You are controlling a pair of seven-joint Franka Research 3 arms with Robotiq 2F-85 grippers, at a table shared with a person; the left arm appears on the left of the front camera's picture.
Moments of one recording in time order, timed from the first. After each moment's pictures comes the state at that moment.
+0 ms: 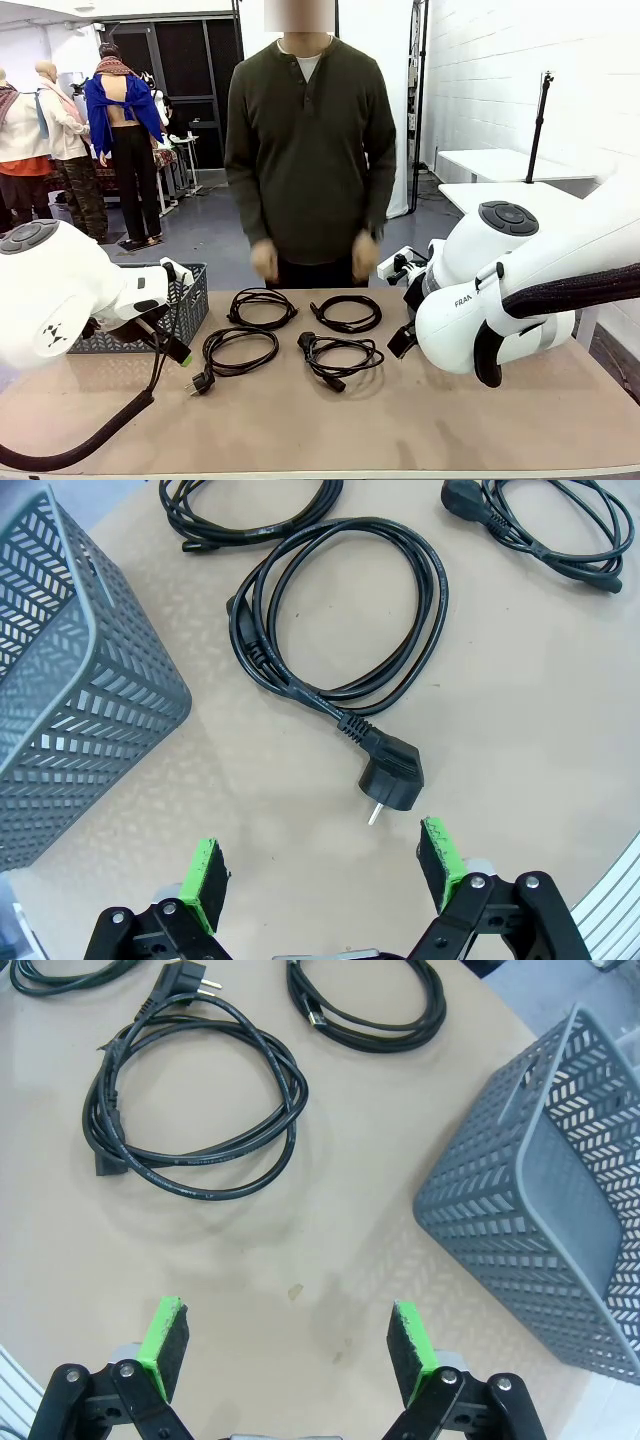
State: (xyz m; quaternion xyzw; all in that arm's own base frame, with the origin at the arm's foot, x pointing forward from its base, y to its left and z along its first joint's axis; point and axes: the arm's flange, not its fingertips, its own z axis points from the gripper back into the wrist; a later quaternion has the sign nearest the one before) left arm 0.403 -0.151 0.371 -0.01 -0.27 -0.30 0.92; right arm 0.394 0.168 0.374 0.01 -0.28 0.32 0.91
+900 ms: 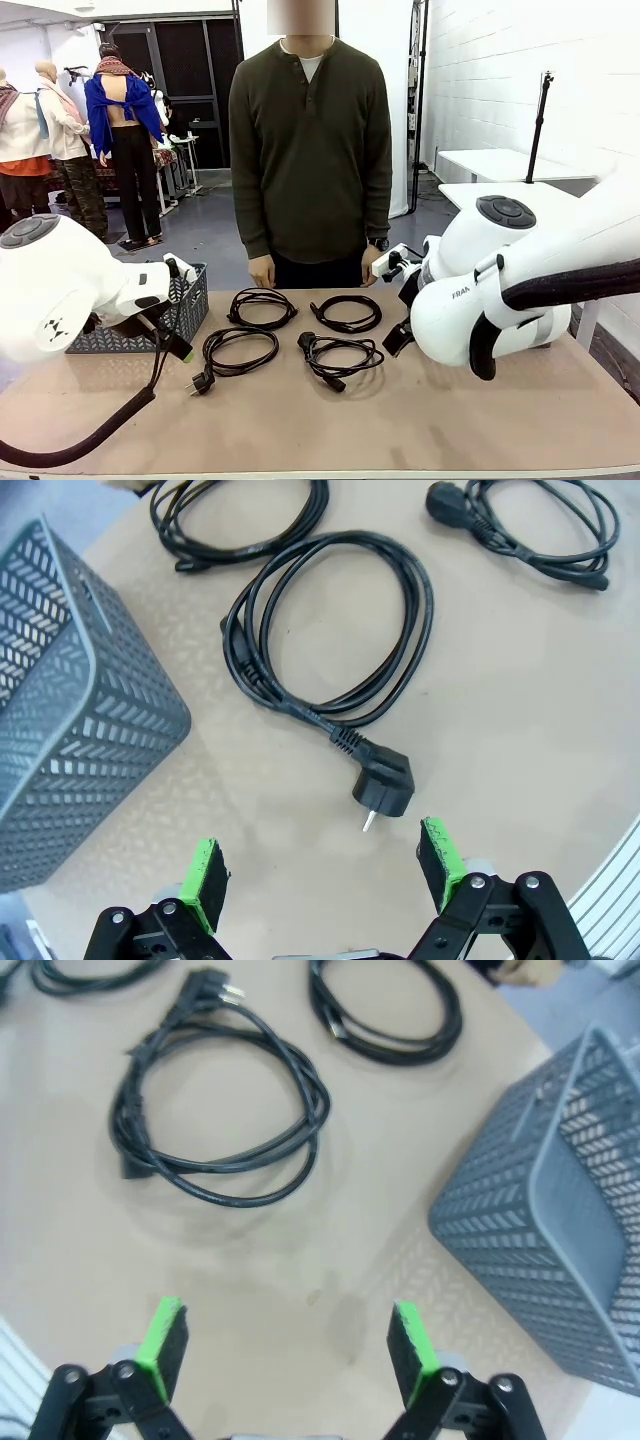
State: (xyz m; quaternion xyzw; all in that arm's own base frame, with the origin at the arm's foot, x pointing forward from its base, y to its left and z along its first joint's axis) left arm 0.404 -0.158 0.385 -0.01 -0.27 -0.32 0.91; right arm 0.390 0.178 0.388 0.03 -0.27 0.34 0.90
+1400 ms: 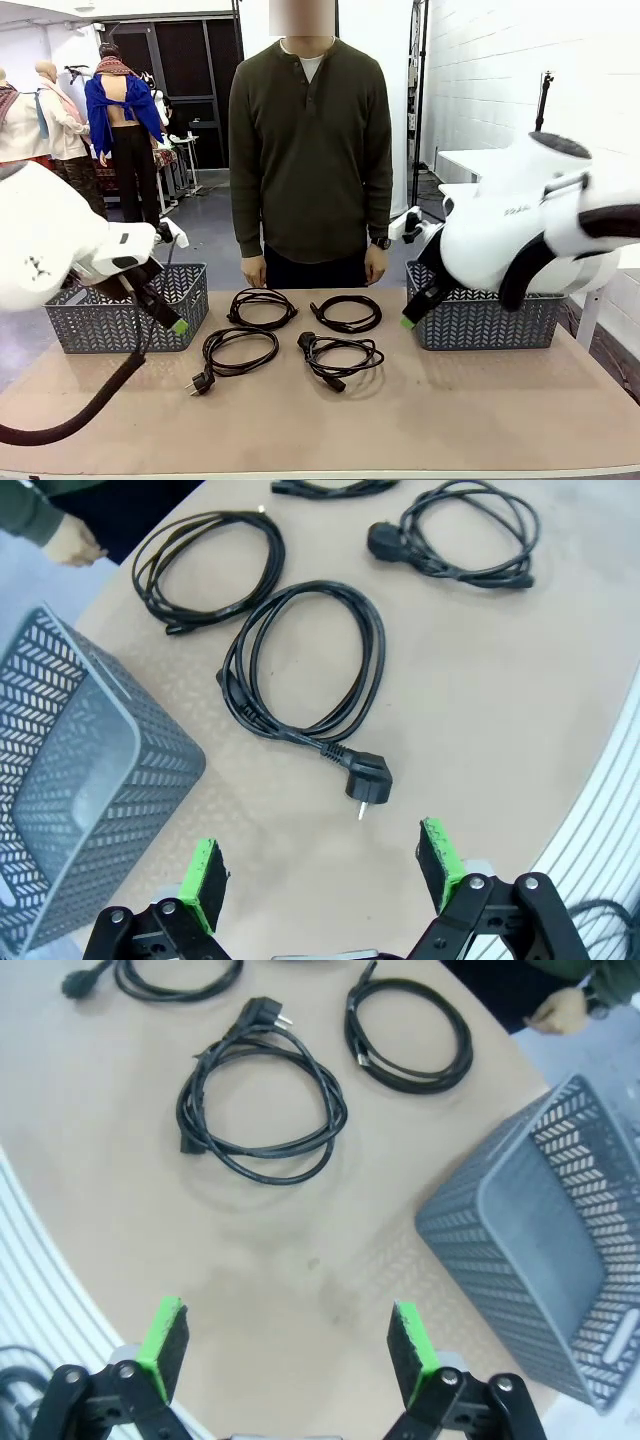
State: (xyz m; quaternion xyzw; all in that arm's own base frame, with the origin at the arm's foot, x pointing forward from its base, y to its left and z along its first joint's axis) left arm 0.411 -0.141 0.452 -0.05 -0.27 -0.40 0.87; right arm 0.379 0.137 0.464 0.07 -0.26 0.40 0.88
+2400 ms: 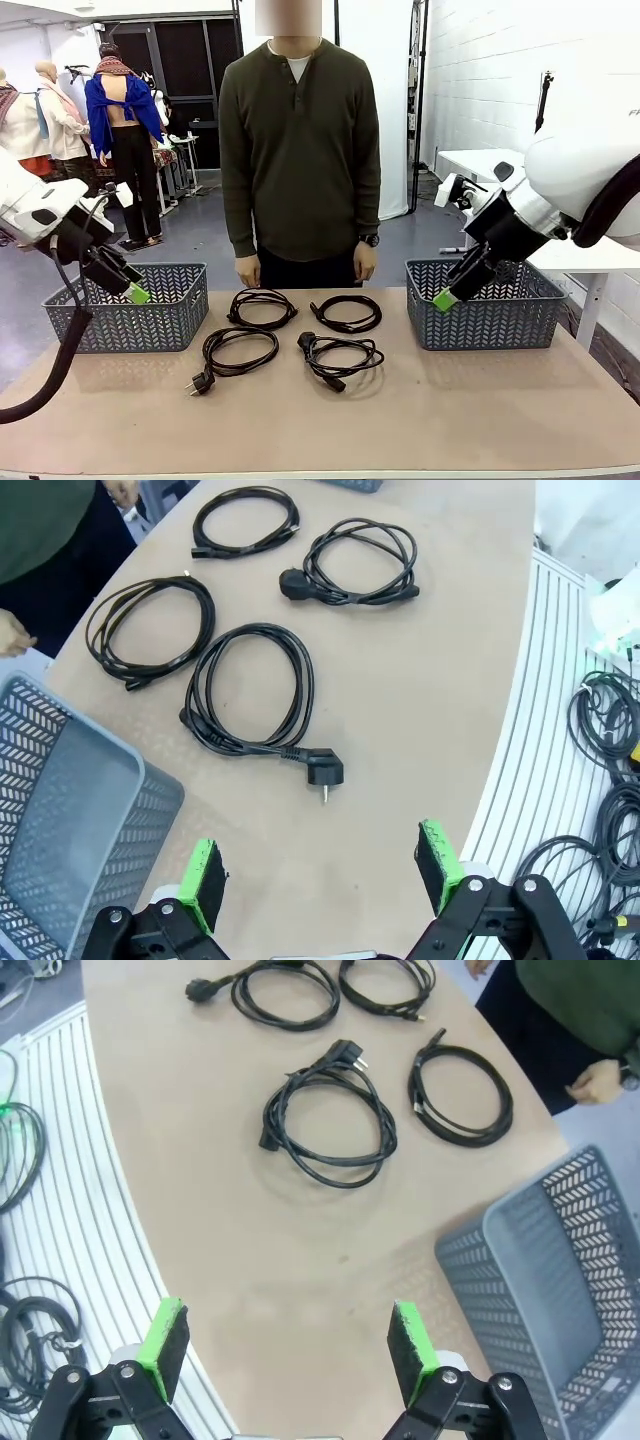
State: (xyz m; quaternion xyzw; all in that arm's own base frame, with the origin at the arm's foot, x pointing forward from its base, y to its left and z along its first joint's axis) left arm 0.420 -0.076 0.502 -0.16 -0.26 -0.49 0.82; right arm 0.359 0.084 0.506 0.15 -0.27 0.49 0.82
